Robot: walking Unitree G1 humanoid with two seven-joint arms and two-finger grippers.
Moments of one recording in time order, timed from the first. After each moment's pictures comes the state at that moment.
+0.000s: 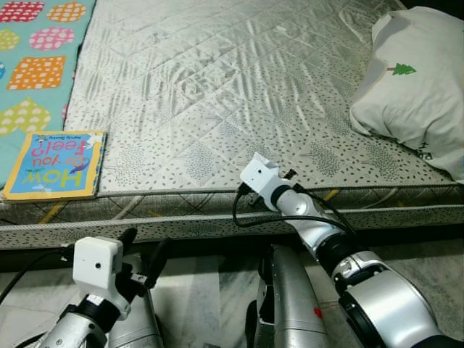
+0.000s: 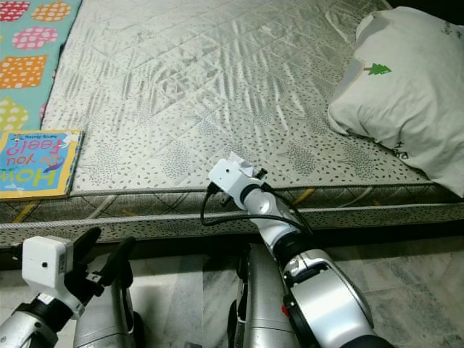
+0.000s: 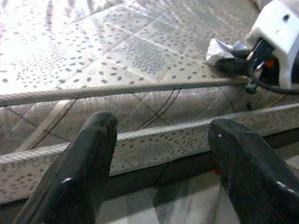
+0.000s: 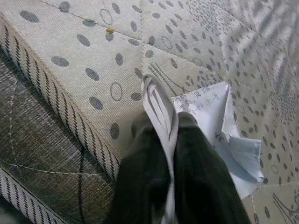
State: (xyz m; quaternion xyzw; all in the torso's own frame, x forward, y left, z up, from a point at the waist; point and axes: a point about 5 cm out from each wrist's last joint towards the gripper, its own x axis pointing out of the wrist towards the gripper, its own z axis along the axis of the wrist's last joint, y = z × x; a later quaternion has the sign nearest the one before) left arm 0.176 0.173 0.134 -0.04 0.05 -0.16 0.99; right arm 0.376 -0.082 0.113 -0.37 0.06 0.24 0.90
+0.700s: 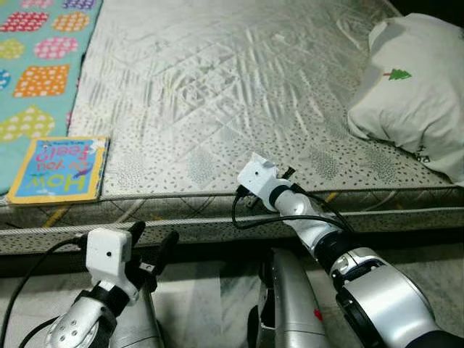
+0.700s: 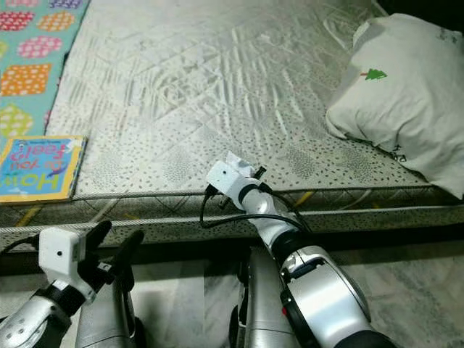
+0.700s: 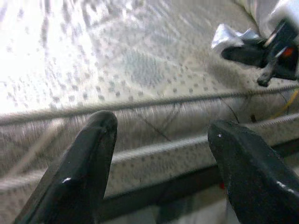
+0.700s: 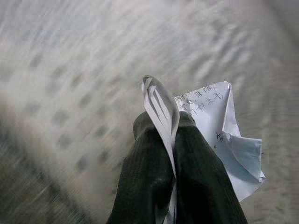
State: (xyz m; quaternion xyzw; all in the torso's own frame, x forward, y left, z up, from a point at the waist) left arm 0.203 0.171 0.116 -0.04 0.05 -0.16 0.99; right arm 0.380 -0.085 0.122 -0.34 0.03 0.21 0.92
